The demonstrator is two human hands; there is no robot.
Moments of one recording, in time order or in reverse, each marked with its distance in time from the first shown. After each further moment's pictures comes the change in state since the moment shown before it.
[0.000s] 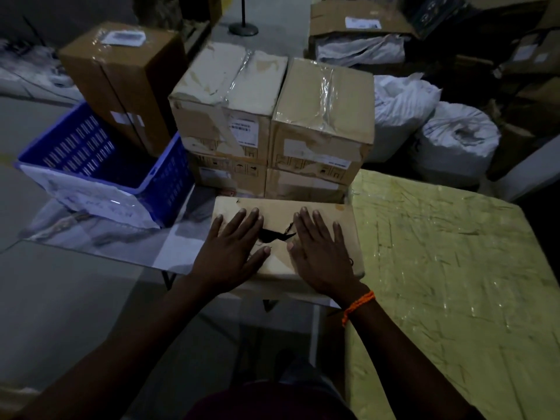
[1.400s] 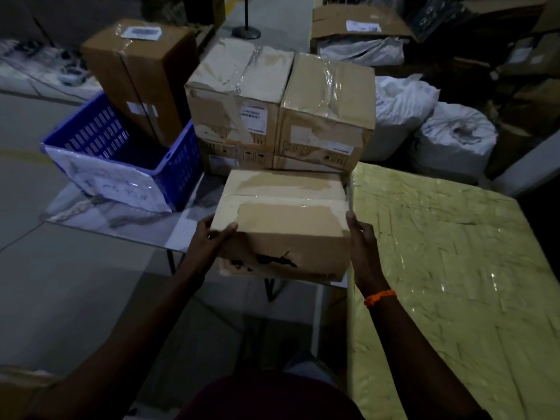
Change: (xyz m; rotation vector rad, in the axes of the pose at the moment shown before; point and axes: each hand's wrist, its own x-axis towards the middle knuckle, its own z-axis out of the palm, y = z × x) left_hand -0.059 -0.023 0.014 -1.228 0.241 -0.611; right_hand -0.054 0.021 -0.010 1.143 0.338 0.708
